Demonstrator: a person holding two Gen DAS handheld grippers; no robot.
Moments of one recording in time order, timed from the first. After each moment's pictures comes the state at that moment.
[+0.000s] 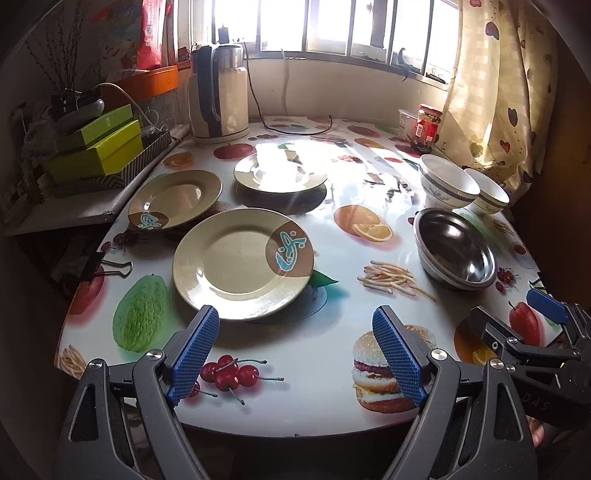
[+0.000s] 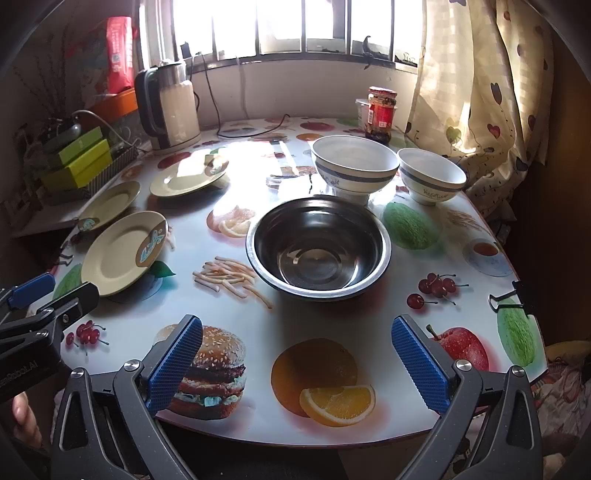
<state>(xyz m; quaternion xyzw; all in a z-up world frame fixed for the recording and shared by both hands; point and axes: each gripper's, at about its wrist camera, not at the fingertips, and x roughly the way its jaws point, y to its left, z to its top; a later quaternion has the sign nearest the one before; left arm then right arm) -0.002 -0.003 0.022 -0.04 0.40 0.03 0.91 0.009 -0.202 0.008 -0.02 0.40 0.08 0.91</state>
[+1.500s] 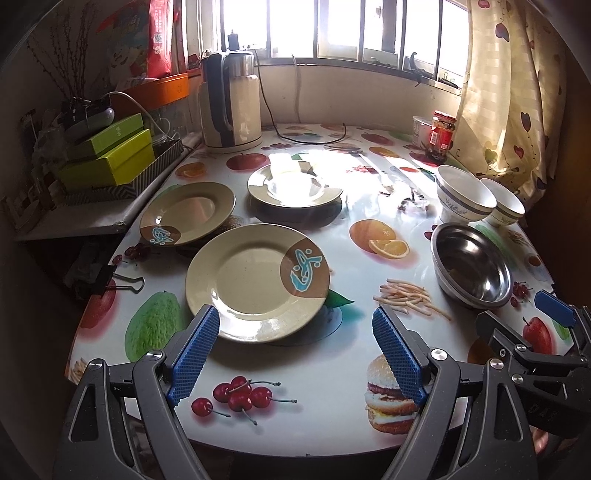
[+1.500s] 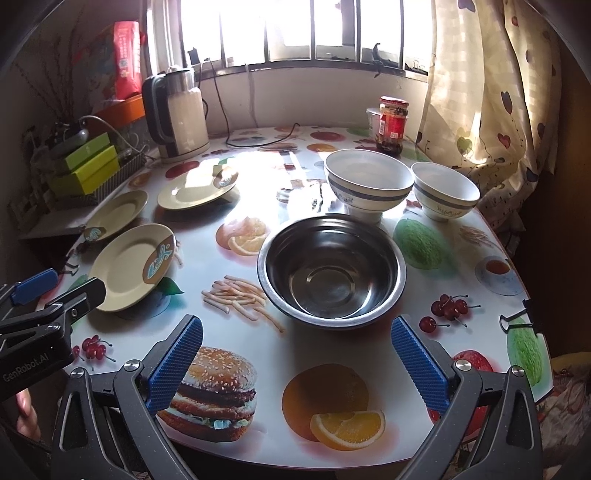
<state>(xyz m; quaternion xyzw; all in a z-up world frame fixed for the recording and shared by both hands) 0.011 -0.001 0.027 -0.03 0.40 0.06 0.92 0.023 -0.196 0.012 -0.02 0.39 0.10 0.92</state>
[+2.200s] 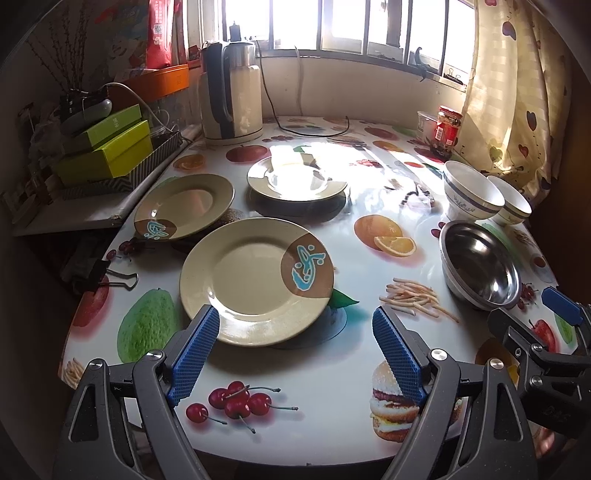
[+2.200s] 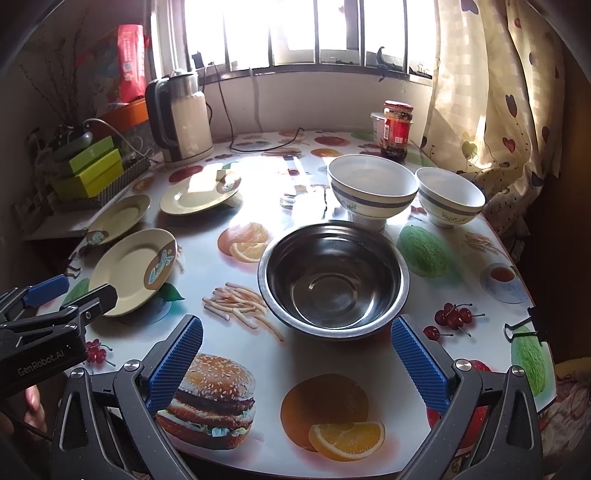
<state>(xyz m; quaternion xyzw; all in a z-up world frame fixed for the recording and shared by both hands) 0.022 0.003 0.017 -0.03 0.41 0.06 0.91 0.028 -0.198 0.013 -0.02 0.38 0.11 0.92</state>
